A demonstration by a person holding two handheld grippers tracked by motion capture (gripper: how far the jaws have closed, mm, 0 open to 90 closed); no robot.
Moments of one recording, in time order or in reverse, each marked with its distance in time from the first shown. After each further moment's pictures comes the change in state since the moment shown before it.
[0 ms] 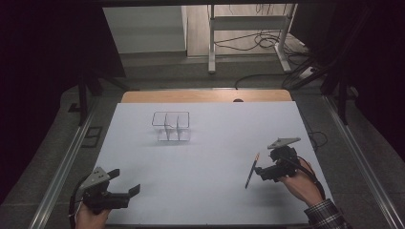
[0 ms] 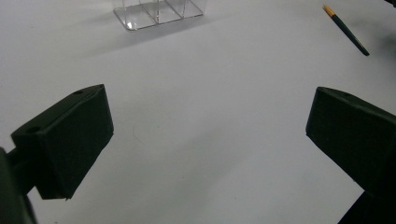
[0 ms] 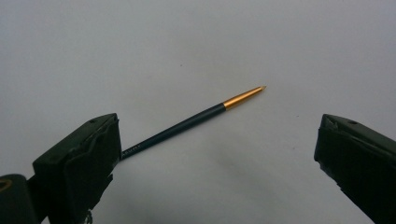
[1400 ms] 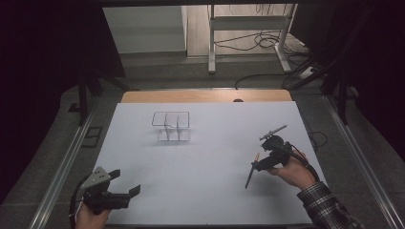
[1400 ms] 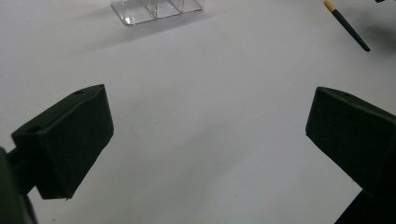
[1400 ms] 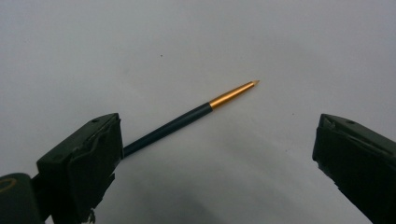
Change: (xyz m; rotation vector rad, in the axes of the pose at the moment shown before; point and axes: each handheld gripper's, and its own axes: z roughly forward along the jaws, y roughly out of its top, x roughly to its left) left arm 0.000 0.000 0.001 0.020 -0.004 0.005; right arm -0.009 0.031 0.021 0.209 -0.019 0.025
